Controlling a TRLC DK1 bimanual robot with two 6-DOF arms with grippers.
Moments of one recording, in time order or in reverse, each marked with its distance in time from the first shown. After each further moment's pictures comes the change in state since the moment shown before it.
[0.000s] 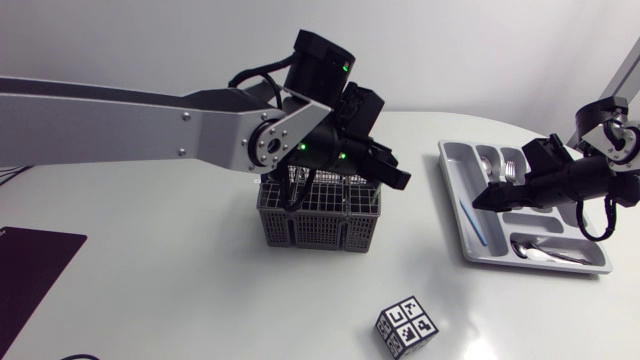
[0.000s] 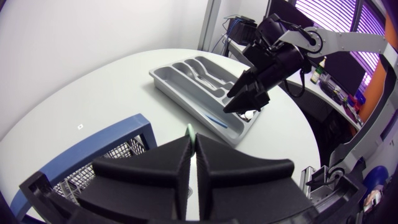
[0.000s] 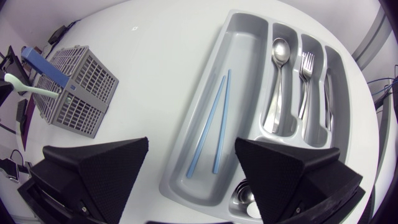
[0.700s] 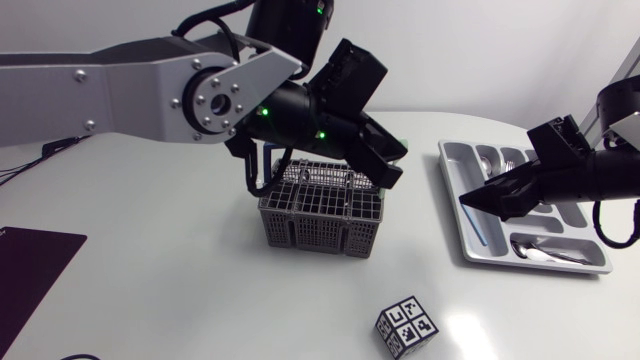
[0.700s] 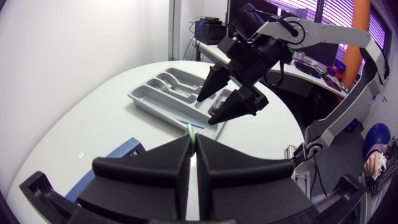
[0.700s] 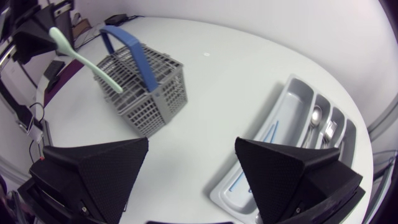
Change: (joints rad) left arm -0.001 -0.163 0.006 -0.158 0.126 0.201; right arm 0.106 -0.312 -0.088 -0.101 -0.210 -0.192
